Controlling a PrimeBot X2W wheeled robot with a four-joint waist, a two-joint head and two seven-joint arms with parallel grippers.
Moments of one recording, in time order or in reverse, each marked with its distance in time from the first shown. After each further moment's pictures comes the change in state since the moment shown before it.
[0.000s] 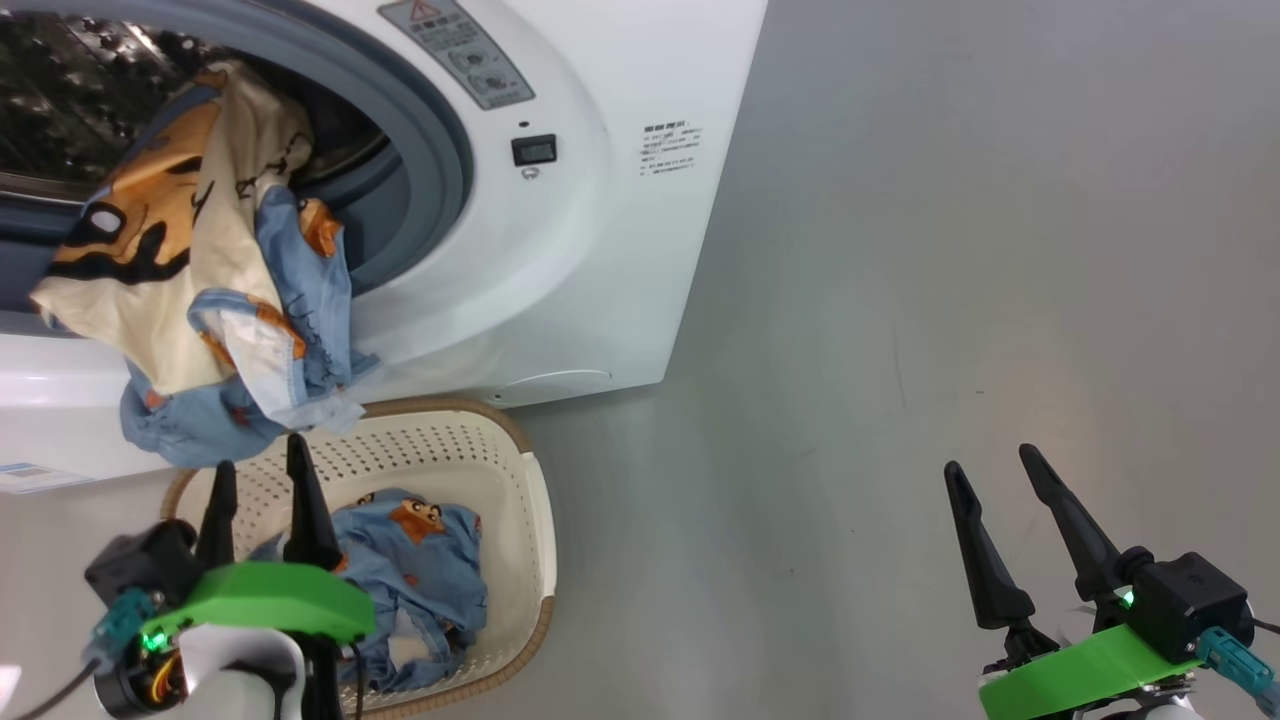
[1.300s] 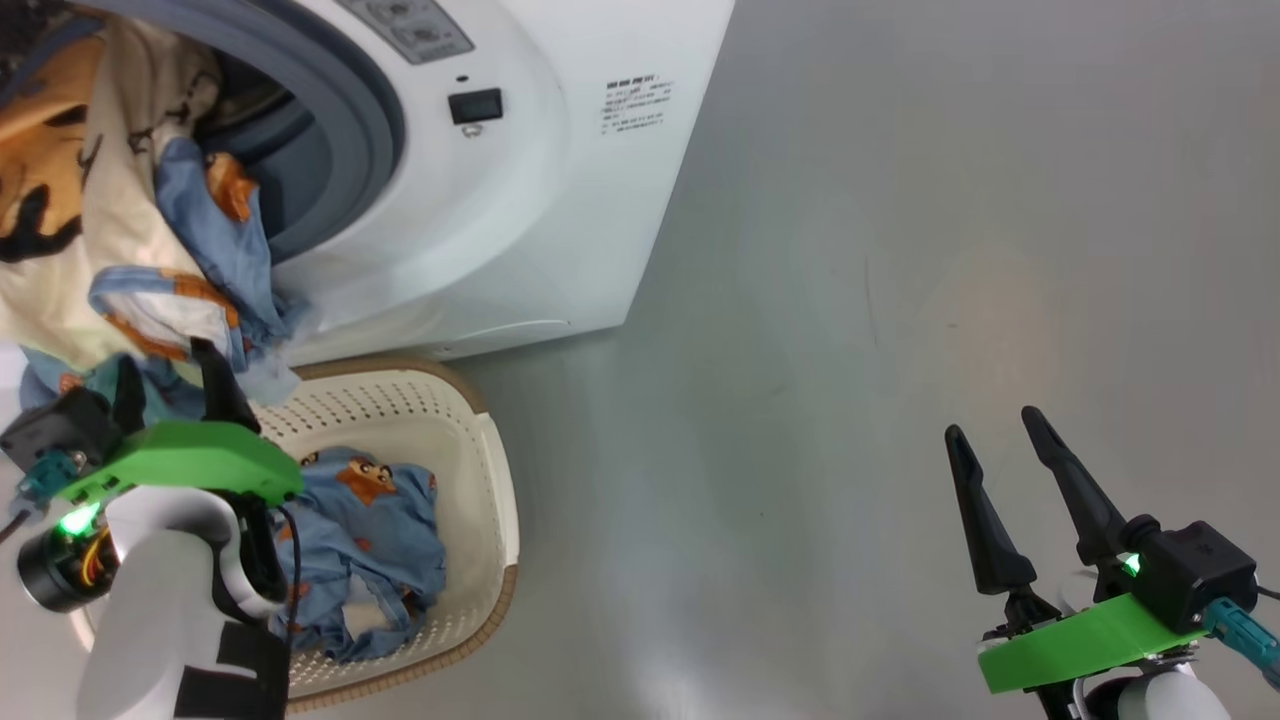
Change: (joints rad) left arm -0.349 -0.008 0.157 0.376 0.086 -0.037 -0.042; right arm -0.049 -0.002 0.000 -0.010 0.000 0.000 0.000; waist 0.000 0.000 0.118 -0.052
